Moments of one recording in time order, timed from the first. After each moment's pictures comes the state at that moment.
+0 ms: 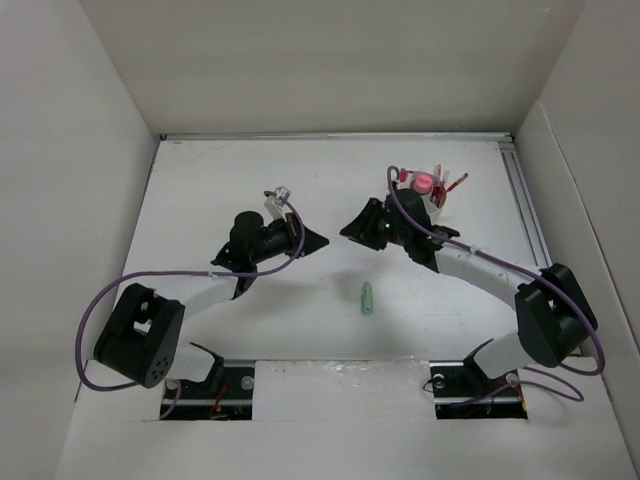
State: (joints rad) left arm -0.46 1.37 0.56 0.62 0.58 -0.76; right arm 0.58 1.48 0.94 0.03 -0.19 0.96
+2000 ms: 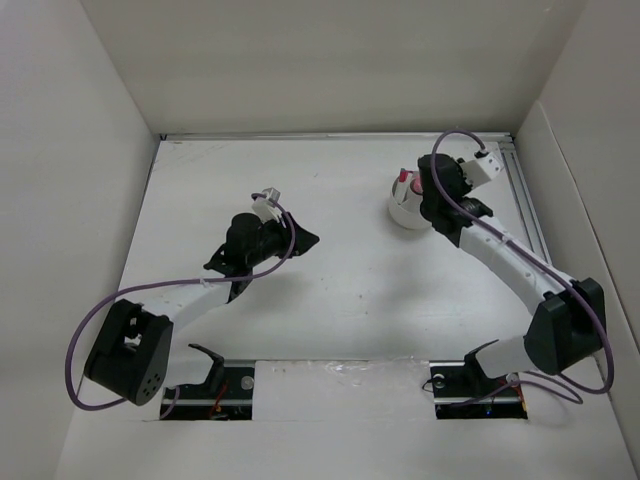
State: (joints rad) left arm -0.46 1.26 0.55 0.39 0.33 -0.67; right arm 0.43 1.40 1.15 -0.23 0.88 0.95
